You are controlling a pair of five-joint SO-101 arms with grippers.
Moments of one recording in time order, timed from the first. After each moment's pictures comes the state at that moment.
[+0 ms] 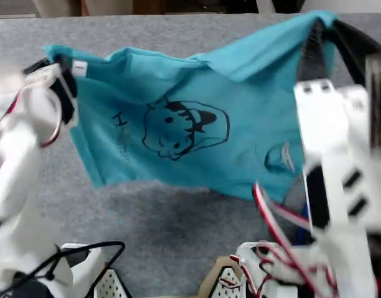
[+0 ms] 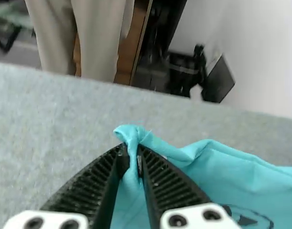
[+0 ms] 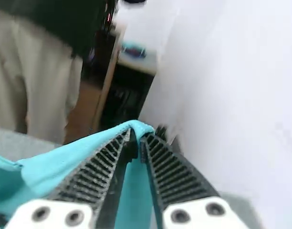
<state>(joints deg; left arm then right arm) -0.9 -28.4 -38.3 93.7 4.2 -2.8 -19.6 -69.0 93.2 13.0</state>
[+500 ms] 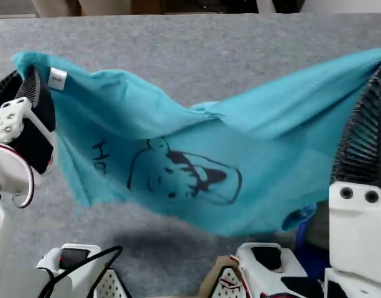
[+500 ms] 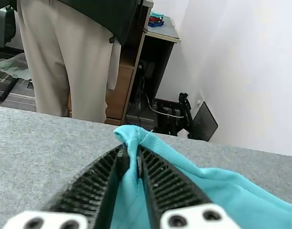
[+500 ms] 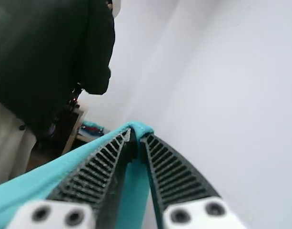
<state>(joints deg) -0.9 -29.1 -52.7 100.3 4.2 -2.5 -31.2 -69.6 83.6 19.1</state>
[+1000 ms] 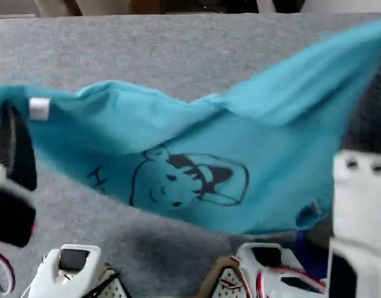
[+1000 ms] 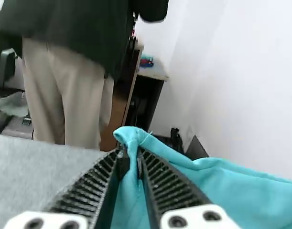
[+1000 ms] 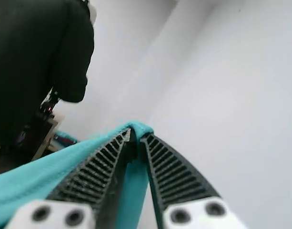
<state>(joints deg) -1.0 -41.0 -47.9 100.3 4.2 -2.5 -31.2 -62.3 72.2 26.4</state>
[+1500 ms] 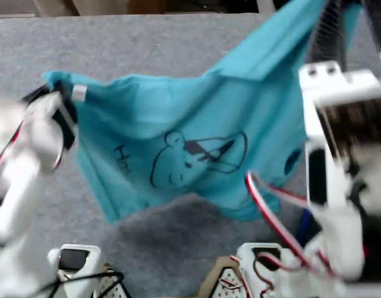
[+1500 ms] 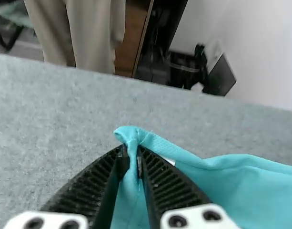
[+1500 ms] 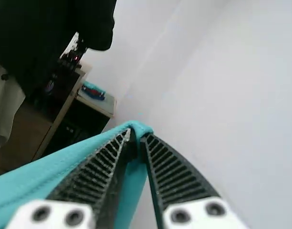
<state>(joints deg) -1.0 -38.8 -13.7 85.6 4.2 -2.5 -30.9 -38.2 62.5 26.5</state>
